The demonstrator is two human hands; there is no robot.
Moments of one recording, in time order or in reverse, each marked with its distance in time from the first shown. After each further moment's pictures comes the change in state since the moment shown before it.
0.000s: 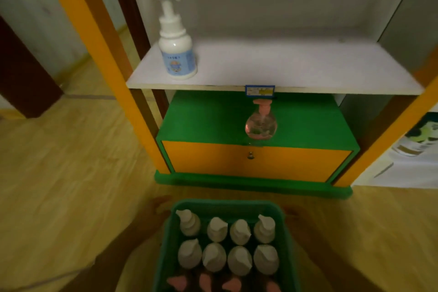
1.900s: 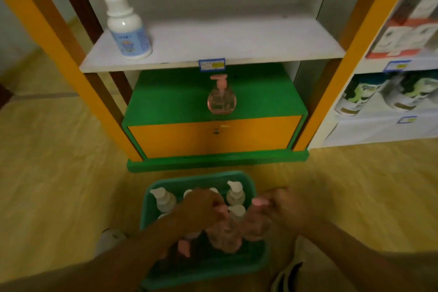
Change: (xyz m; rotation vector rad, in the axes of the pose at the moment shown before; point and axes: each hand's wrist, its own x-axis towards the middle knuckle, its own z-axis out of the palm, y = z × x) left_hand -0.087 0.146 0.102 0.397 -0.459 0.408; right_hand -0.119 -0.032 -0.057 -0.355 -0.184 -0.215
